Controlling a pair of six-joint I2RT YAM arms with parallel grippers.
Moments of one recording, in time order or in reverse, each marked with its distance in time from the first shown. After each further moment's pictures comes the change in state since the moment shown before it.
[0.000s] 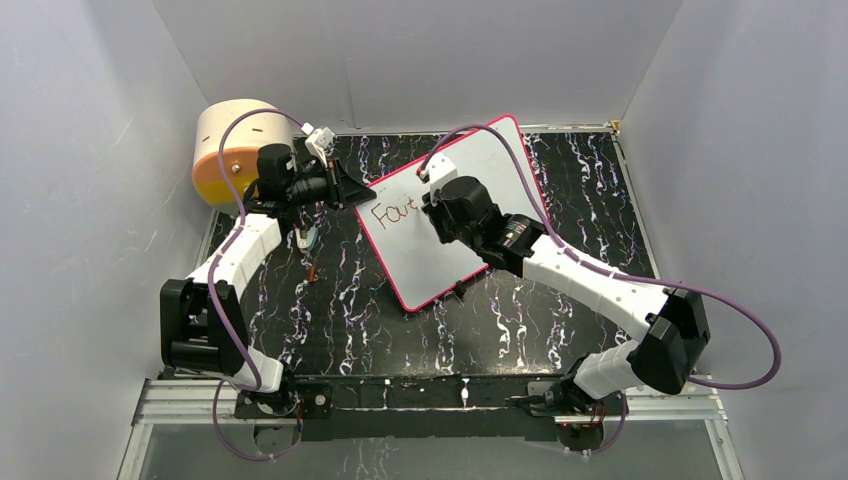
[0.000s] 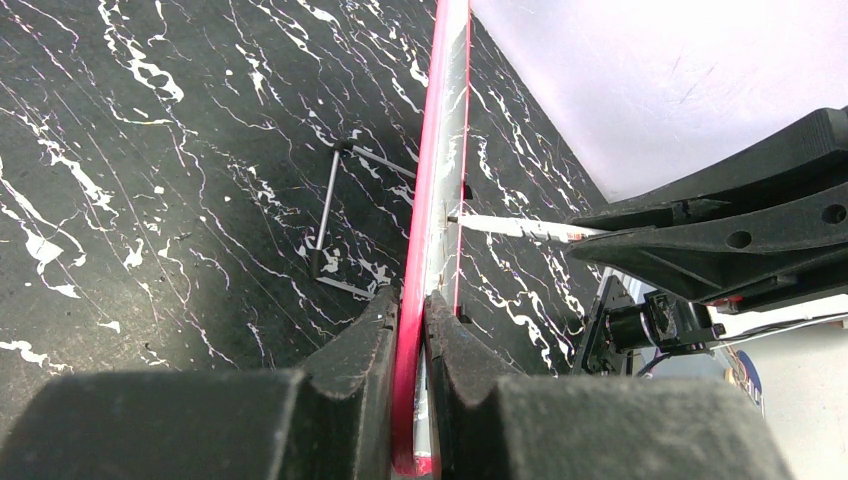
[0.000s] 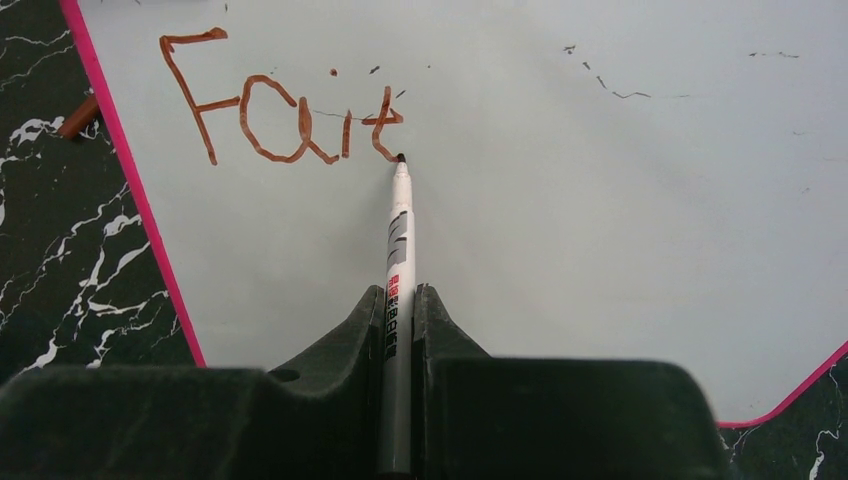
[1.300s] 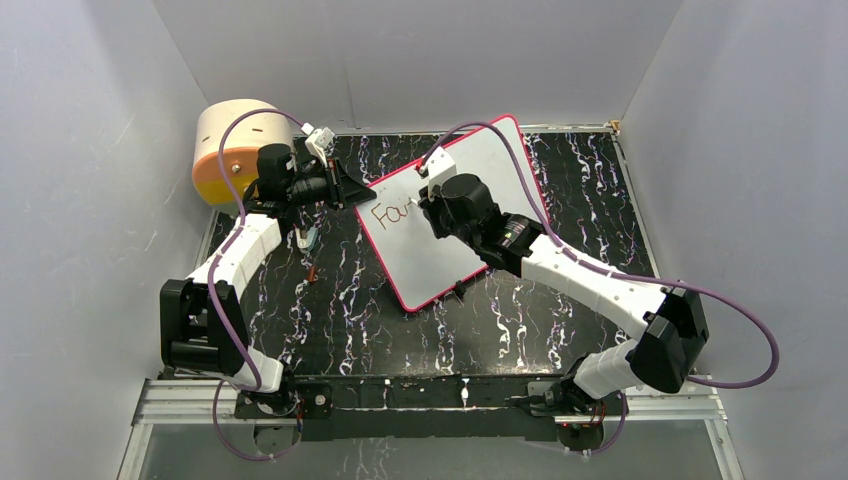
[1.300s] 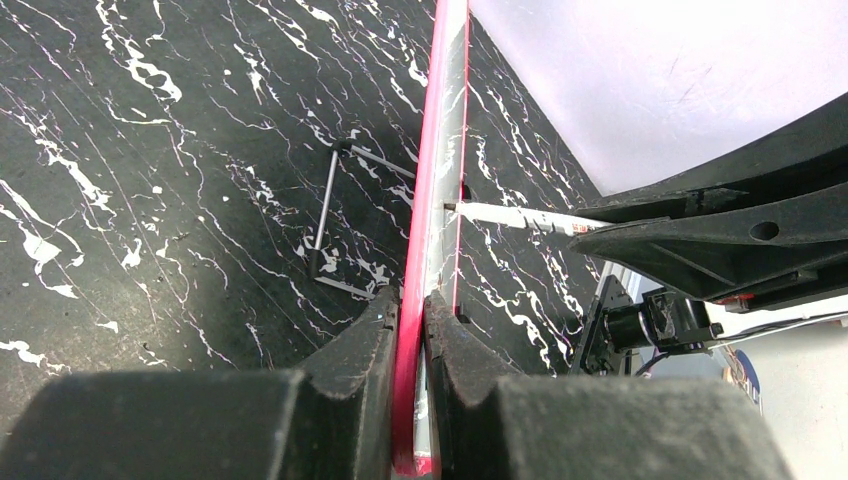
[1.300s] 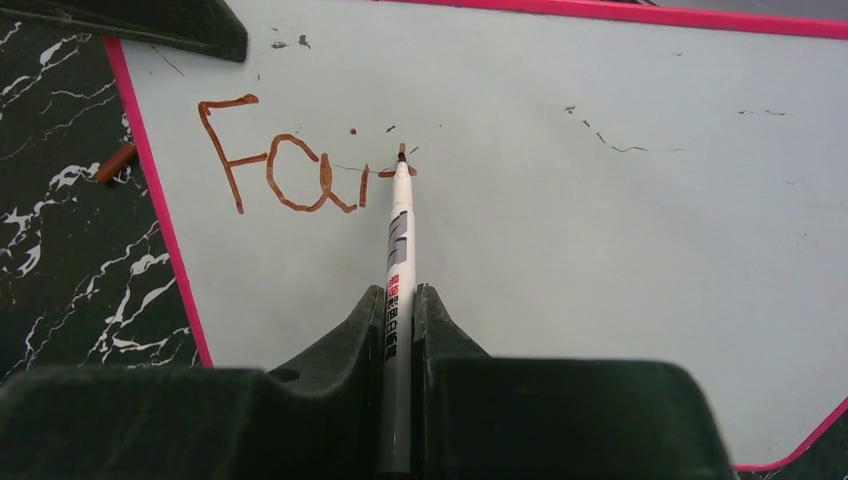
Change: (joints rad) left arm 0.000 -0.001 0.000 0.000 0.003 -0.002; right arm 0.000 0.008 -0.004 0.101 -0.006 0.000
